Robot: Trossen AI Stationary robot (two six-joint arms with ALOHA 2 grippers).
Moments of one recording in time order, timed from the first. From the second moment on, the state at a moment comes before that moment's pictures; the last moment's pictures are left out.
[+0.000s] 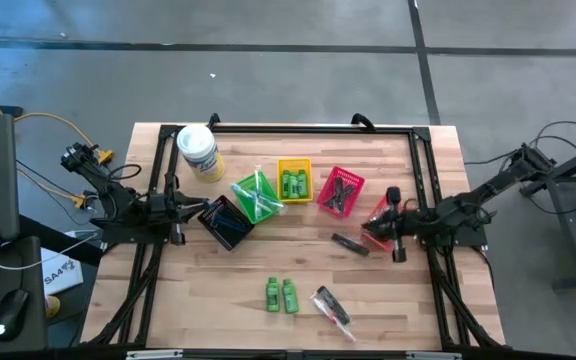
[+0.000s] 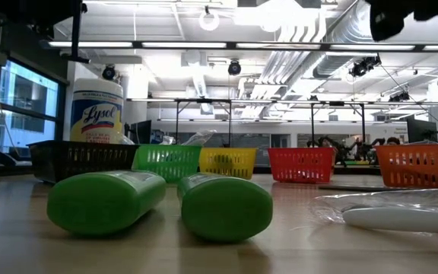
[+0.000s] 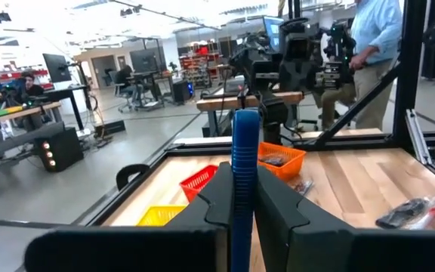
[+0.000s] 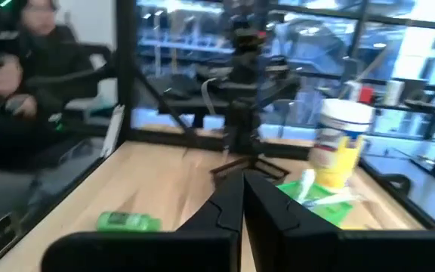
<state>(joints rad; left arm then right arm) -0.69 0.22 0.27 0.12 -0.90 0.20 0.52 0.65 0.30 0.38 0.47 -0.10</state>
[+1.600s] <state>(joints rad) -0.41 1.16 0.56 -0.31 -0.76 0.04 0.12 0.17 0.13 -0.01 0.02 0.19</state>
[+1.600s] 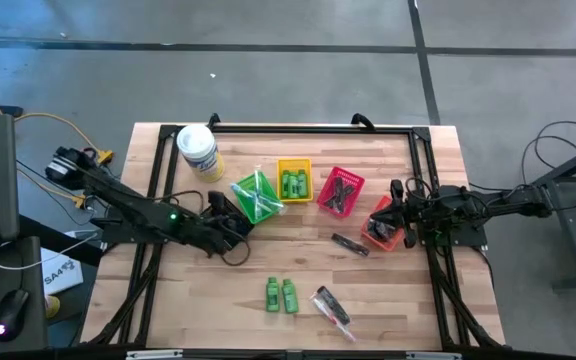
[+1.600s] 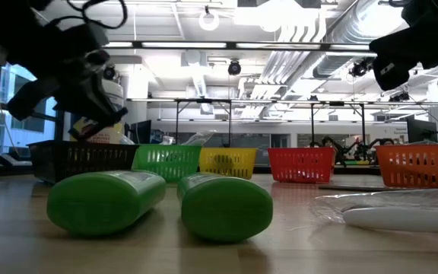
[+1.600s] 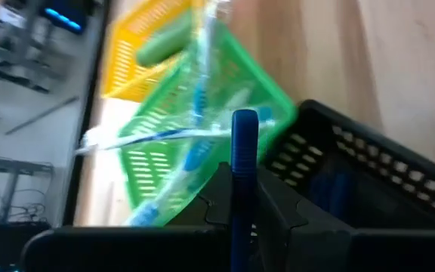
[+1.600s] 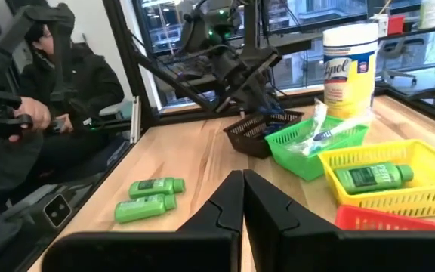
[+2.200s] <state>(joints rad) -0.36 1.33 0.78 -0.69 -0.53 -0.14 0.12 0.17 0.13 -0.03 0.02 0.19</state>
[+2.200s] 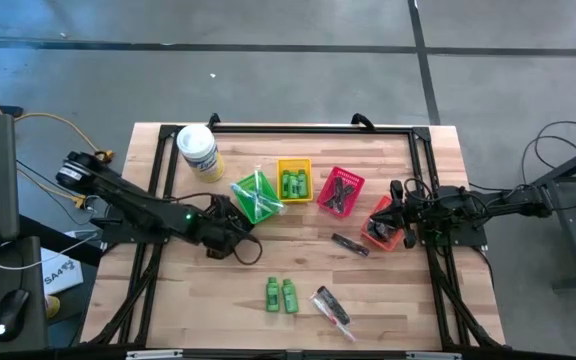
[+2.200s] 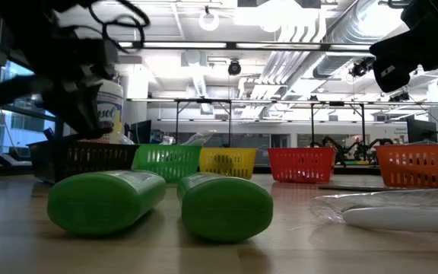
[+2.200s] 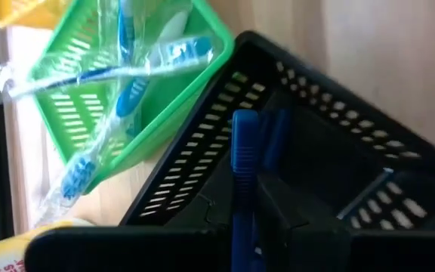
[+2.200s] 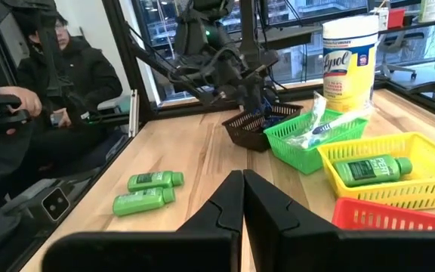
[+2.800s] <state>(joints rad) -0.31 1.40 0.78 -0.69 -0.41 -0.12 0.12 0.17 0.13 -0.05 0.02 0.19</state>
